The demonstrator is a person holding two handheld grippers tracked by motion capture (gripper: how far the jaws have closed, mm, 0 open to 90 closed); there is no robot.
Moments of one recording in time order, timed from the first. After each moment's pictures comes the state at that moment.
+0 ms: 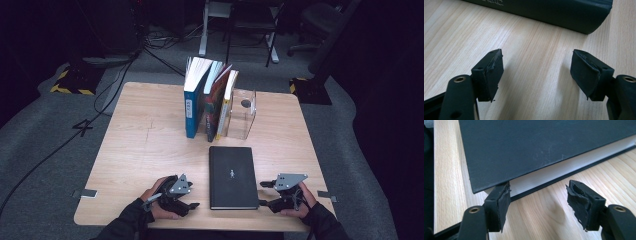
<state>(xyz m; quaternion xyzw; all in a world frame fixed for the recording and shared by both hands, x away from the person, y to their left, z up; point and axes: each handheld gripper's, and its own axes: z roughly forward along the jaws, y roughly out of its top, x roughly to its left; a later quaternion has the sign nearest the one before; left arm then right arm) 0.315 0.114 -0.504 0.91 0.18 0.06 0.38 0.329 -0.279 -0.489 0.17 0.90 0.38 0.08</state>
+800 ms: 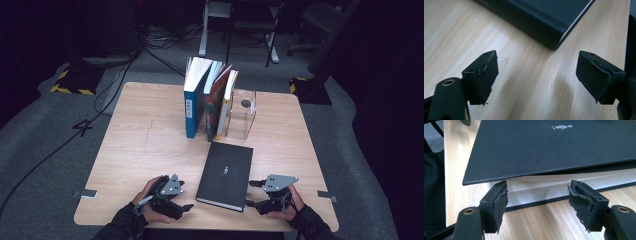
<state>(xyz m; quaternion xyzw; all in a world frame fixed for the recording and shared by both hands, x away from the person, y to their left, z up) 0.299 0.127 -0.487 0.90 0.20 0.08 0.39 0.319 -0.242 -0.482 0.18 0.88 0.42 0.09</state>
